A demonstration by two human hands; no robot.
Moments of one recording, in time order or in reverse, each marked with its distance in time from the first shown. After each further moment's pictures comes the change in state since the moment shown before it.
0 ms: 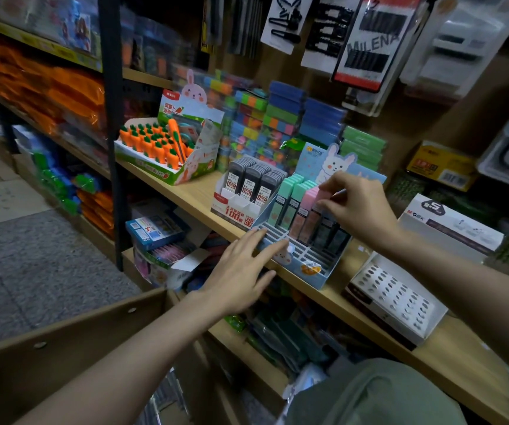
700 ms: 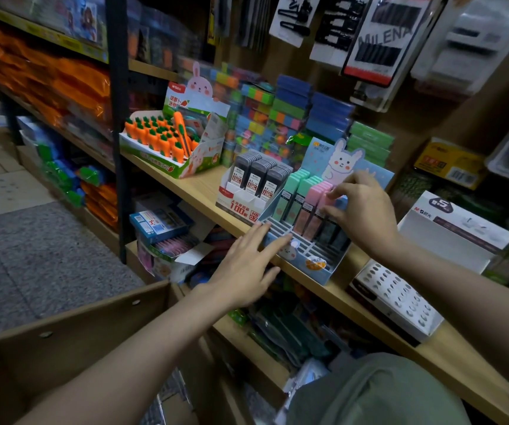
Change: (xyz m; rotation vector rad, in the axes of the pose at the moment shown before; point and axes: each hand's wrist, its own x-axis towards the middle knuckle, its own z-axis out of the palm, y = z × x) left_hand 0.001 0.005 0.000 -0.029 -0.027 -0.017; right_hand -0.008 0.004 0.016 -0.329 0.085 0.007
